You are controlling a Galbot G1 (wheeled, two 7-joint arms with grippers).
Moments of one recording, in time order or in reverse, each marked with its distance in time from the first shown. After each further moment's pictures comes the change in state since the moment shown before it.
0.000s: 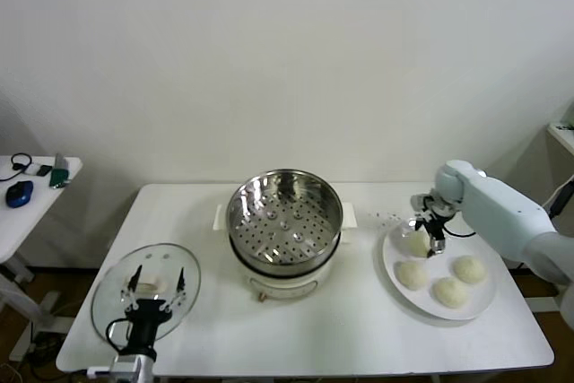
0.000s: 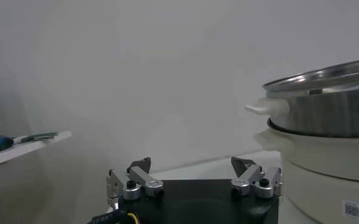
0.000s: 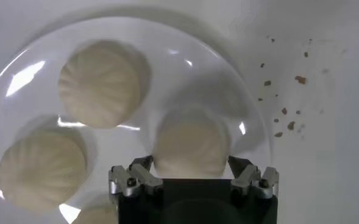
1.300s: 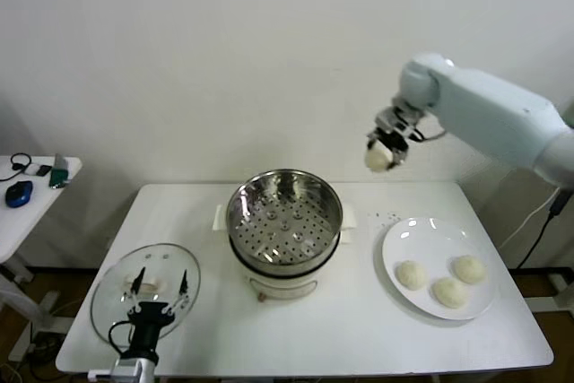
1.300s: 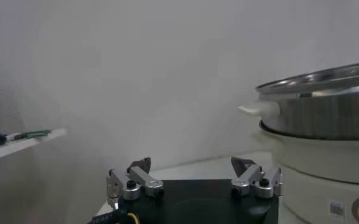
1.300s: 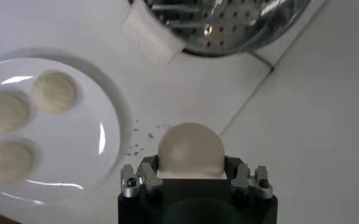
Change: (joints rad) left arm 0.021 0.008 0.013 -0.016 -0.026 -0.003 0.008; right arm 0.593 0.154 -0.352 0.333 0.194 0.254 -0.078
